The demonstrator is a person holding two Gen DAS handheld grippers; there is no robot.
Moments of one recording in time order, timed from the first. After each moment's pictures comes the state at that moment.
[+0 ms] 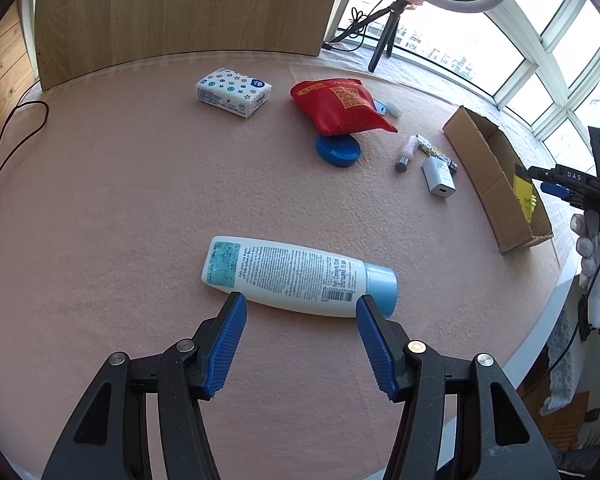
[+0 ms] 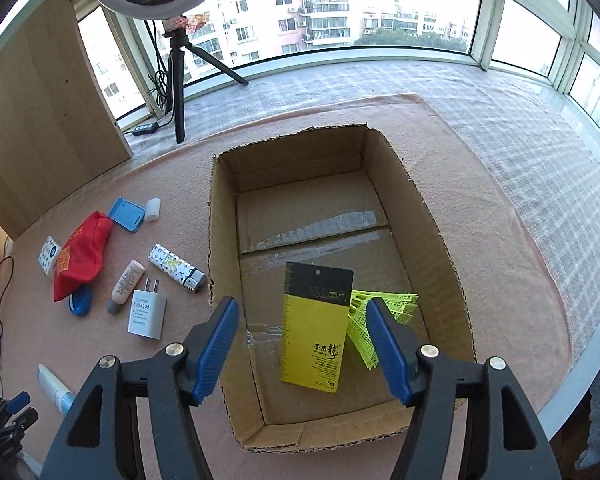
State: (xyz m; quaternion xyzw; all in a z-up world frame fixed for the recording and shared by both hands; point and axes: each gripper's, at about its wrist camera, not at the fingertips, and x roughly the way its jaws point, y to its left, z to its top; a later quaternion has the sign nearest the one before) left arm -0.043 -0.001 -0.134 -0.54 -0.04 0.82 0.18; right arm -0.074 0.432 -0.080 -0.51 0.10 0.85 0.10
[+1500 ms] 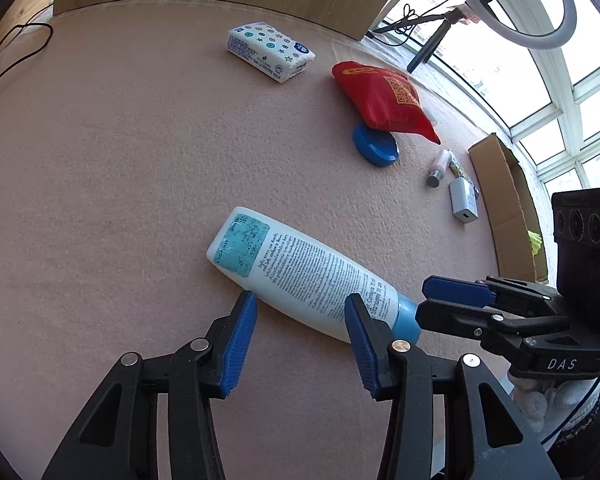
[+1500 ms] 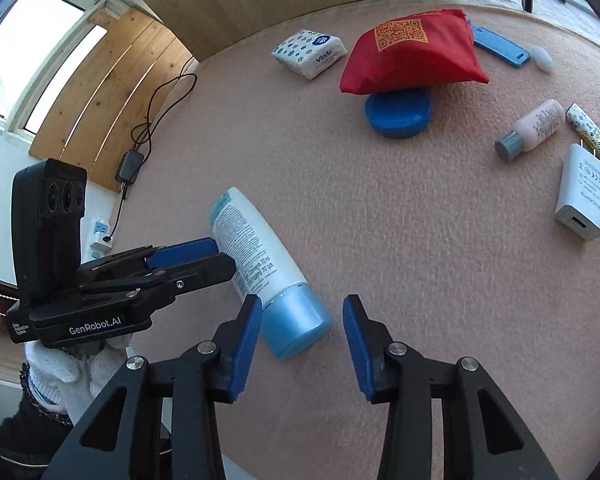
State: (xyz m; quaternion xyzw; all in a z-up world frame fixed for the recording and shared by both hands) left arm -0.085 -0.023 -0.180 -0.58 -0.14 0.79 0.17; right arm -0.061 0.170 -0.163 -0.61 0.09 0.73 -0.29
